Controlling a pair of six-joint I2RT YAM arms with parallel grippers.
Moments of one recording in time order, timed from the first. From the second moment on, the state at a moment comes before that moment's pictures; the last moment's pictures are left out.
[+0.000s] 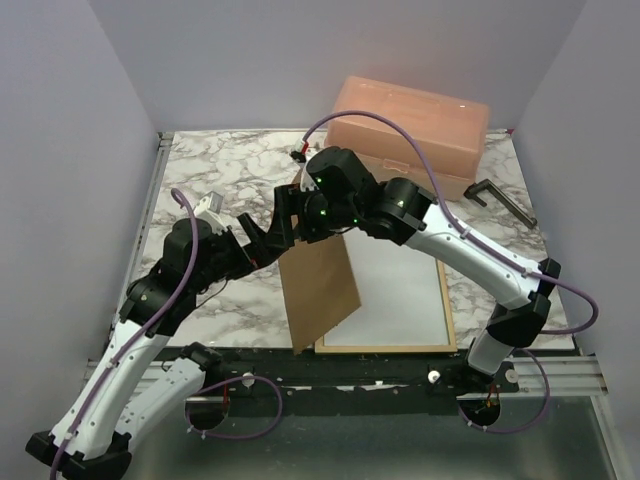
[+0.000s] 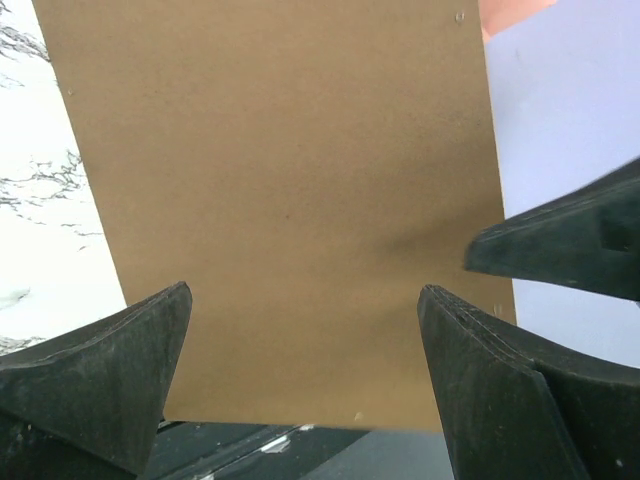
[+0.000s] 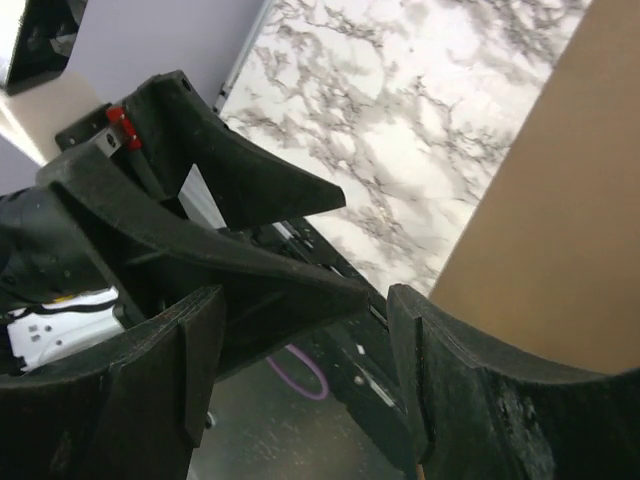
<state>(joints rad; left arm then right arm) -0.49 0.71 0.94 -0.70 0.12 -0.85 1.06 1.70 2.00 -0.90 -0.05 0.64</state>
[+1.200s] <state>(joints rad) -0.33 1.00 0.51 -0.43 0.33 -0.88 0.14 1.44 0.79 -0.49 -0.44 0.54</state>
